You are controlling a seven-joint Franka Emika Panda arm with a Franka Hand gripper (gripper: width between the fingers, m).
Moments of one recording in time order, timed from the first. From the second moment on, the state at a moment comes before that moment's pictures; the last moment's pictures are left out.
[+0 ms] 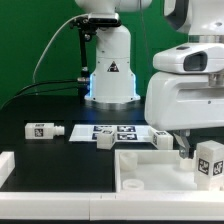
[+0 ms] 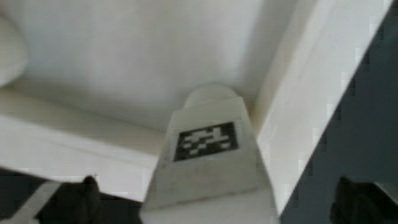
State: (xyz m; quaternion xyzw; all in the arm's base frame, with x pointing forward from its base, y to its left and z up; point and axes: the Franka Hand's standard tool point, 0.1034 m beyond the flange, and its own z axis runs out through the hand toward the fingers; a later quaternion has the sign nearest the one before) arm 0.639 0.111 0.077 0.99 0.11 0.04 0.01
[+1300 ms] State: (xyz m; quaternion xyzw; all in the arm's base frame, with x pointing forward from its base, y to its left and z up) arm 0.641 0.112 0.076 0.83 -0.56 0.03 -0.02
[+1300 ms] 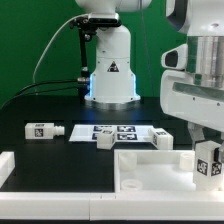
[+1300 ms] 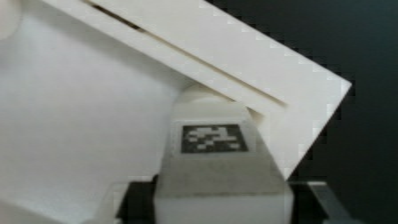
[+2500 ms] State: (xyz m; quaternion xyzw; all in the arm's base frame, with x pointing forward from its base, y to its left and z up) arm 0.639 0.115 0.076 0.59 -0.81 0.02 -0.05
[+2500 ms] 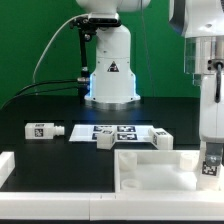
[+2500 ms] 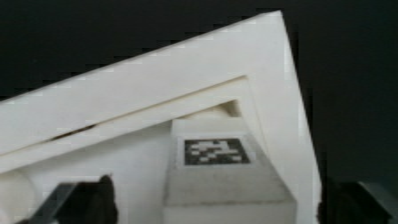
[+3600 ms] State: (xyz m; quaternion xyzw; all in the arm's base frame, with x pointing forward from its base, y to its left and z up) arm 0.612 0.124 0.109 0.83 -0.56 0.02 -0.05
